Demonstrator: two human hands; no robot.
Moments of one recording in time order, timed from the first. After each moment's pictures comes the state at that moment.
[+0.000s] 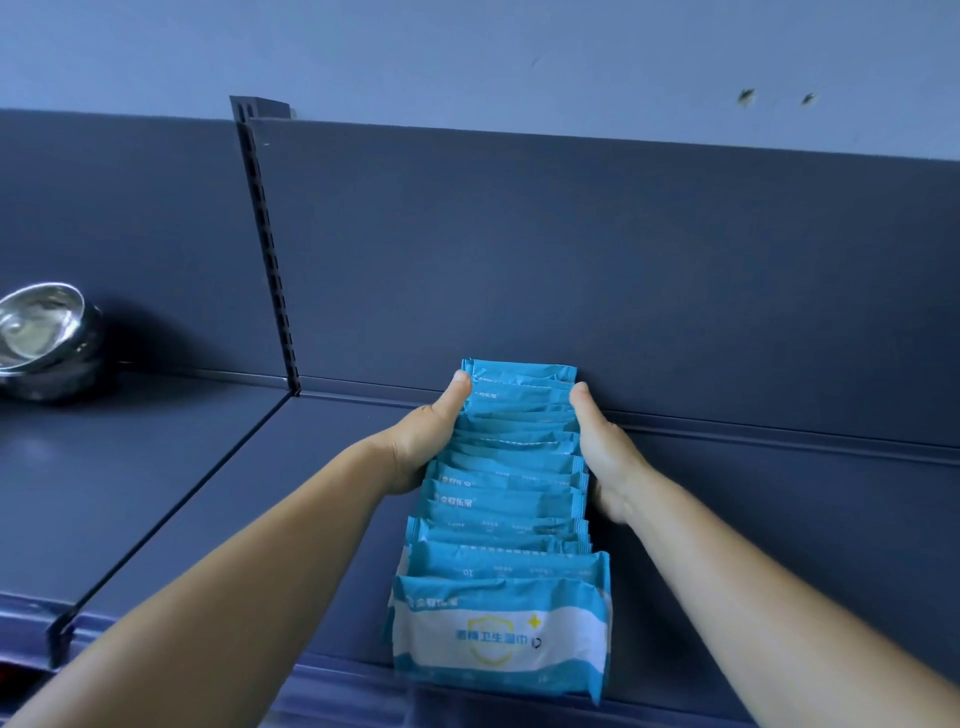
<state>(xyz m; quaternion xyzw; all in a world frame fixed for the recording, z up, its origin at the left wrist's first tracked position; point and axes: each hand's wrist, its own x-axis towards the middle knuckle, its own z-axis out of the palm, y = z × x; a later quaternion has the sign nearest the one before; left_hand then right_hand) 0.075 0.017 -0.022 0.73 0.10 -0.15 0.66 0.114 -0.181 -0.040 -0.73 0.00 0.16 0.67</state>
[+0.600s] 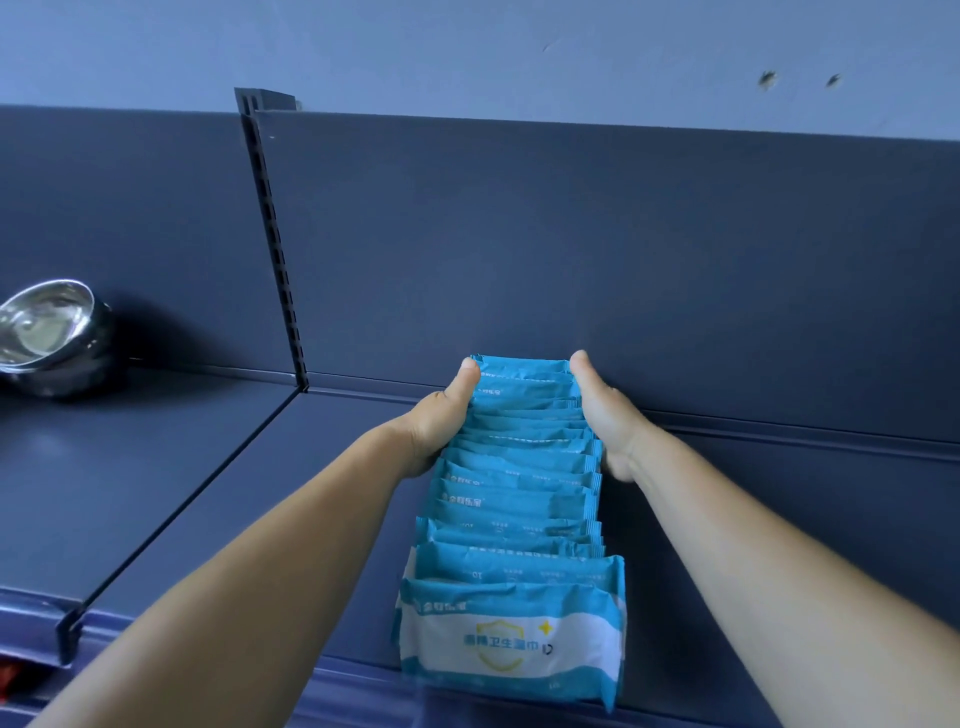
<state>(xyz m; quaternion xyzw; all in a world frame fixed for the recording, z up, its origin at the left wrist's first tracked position) 0.091 0.016 -0.020 0.78 0.12 -0.12 0.61 0.137 -0.175 -0.015 -0.76 -0.02 0.19 0.62</state>
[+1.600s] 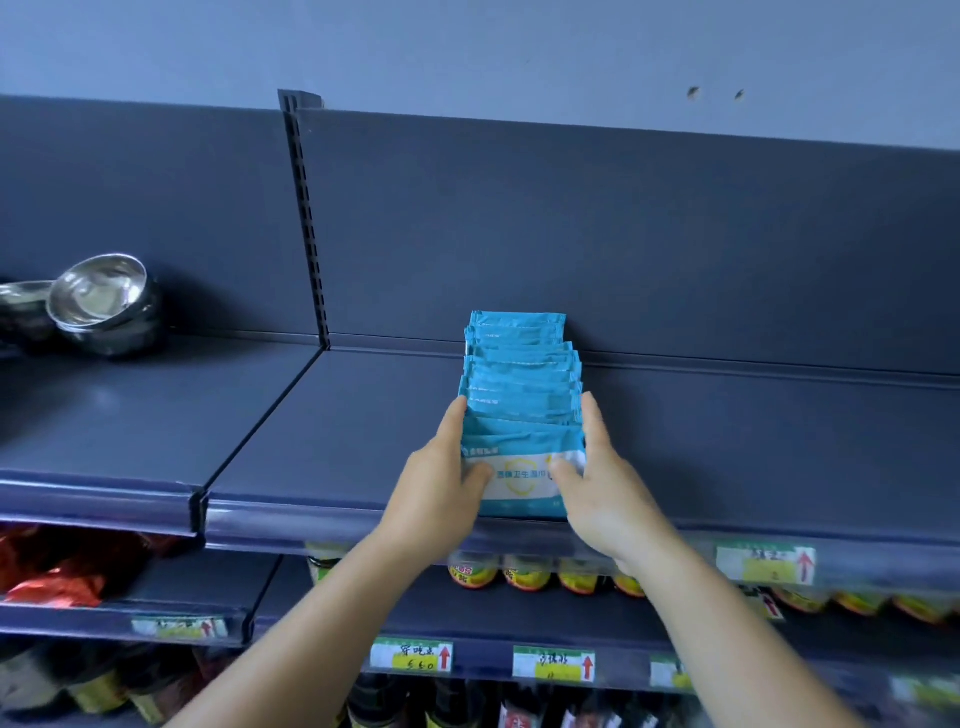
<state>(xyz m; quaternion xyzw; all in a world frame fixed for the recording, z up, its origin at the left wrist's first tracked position) -0.112 -0.012 -0.041 0.90 0.00 0.10 0.42 -0.091 -0.174 -0.034 -0.90 -0.07 0.01 0.42</state>
